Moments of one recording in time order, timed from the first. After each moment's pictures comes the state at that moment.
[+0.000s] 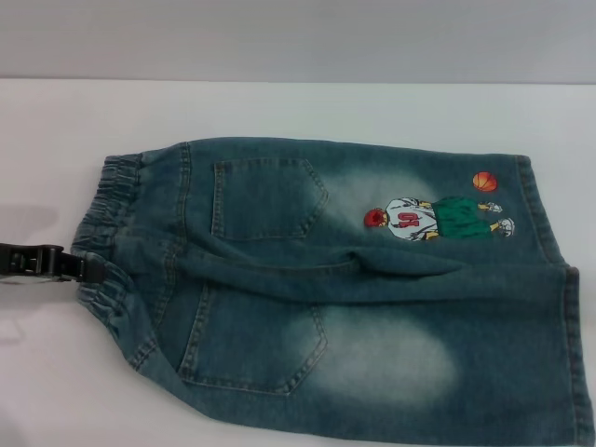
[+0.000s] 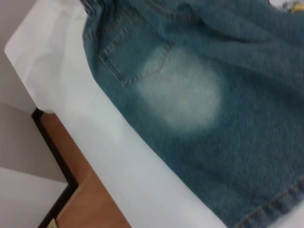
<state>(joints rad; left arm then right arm) -0.52 -1.91 0.68 0.76 2.34 1.60 -2.28 0.49 1.86 -0.54 -0.88 -2.62 -2.09 1.84</state>
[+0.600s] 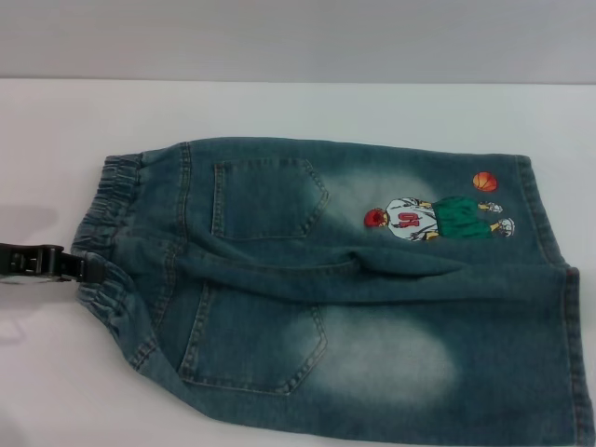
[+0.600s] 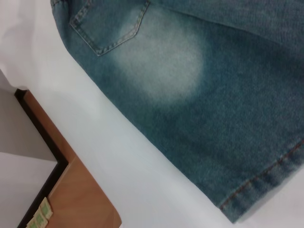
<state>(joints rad) -0.52 -1.91 0.68 0.76 2.34 1.60 -2.28 0.49 1.89 -0.61 -0.86 -2.68 -2.03 1.88</state>
